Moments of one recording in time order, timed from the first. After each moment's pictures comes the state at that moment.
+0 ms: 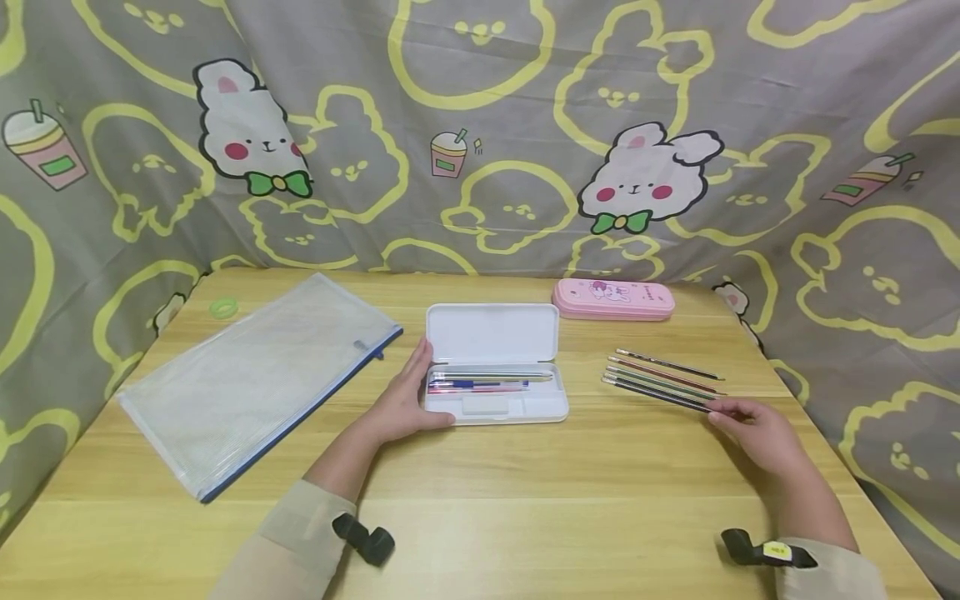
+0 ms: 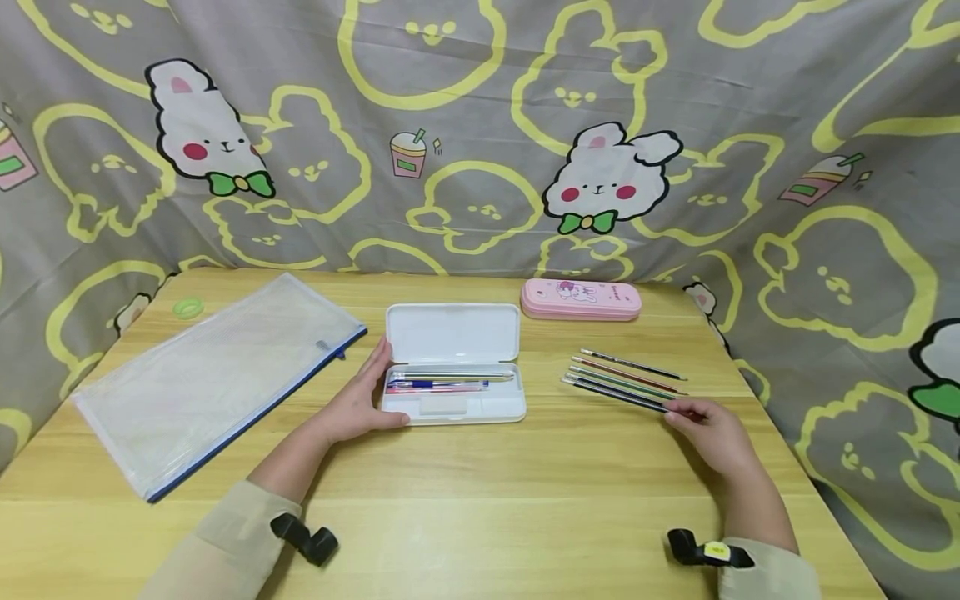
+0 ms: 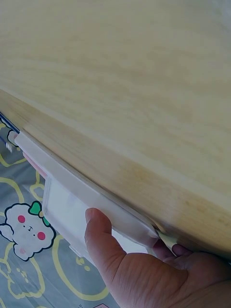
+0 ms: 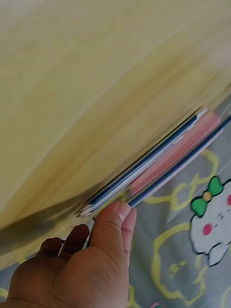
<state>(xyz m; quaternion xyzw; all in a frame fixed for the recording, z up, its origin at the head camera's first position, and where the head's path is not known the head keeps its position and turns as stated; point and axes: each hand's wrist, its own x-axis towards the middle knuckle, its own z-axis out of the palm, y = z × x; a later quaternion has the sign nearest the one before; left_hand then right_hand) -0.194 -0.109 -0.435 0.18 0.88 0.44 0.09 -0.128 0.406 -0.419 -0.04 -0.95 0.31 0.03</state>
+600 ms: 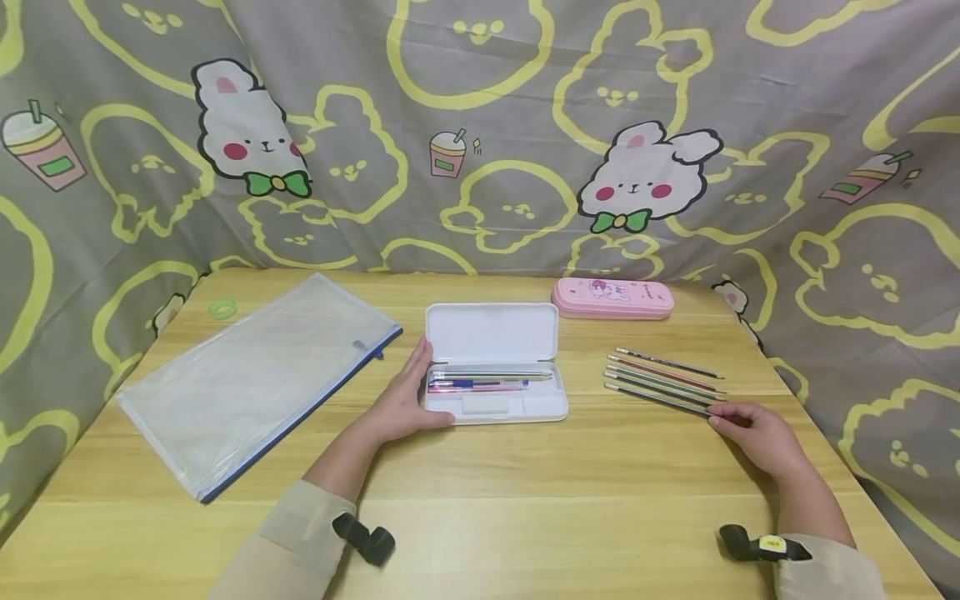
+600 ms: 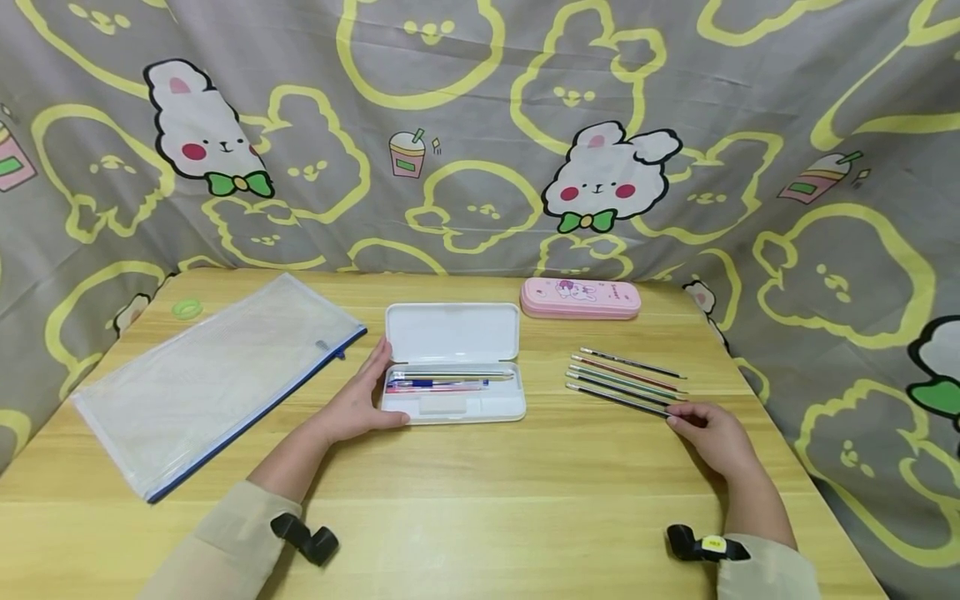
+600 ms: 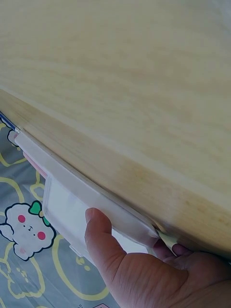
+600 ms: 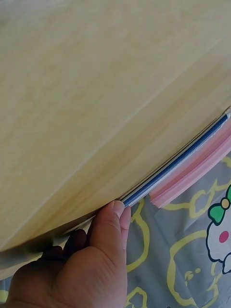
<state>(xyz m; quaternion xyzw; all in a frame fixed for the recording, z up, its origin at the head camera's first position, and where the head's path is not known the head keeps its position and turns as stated) -0.195 -0.110 -0.434 0.18 0.88 0.44 0.09 -0.129 0.416 -0.429 -0.06 -0.96 0.27 -0.02</state>
